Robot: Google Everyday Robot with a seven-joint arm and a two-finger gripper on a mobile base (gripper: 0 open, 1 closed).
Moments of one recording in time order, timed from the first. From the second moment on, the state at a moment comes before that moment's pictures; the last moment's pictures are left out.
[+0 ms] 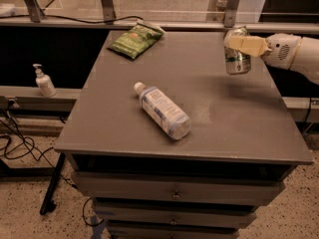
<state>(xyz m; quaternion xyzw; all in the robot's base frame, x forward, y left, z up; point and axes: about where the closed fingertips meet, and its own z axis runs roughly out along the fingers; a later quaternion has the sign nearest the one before) 0.687 -0.219 0.943 -0.21 0.70 0.43 0.53</state>
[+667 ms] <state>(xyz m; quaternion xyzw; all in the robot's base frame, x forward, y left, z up) 0.672 -0.227 0.923 -0.26 0.63 0.45 0.58</state>
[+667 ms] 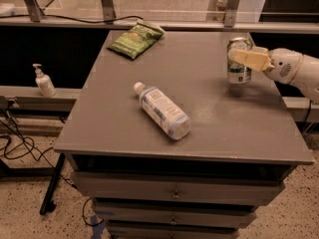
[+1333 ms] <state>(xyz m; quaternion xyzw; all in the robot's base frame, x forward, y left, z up) 0.657 -0.228 0.911 -0.29 0.59 0.41 0.64</state>
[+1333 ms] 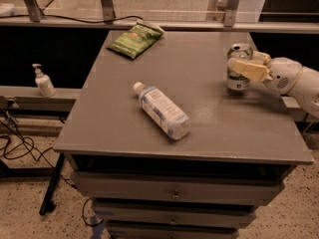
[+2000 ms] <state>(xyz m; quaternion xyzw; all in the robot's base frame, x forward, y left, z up) 0.651 -0.223 0.901 -0.27 0.57 0.40 0.66</state>
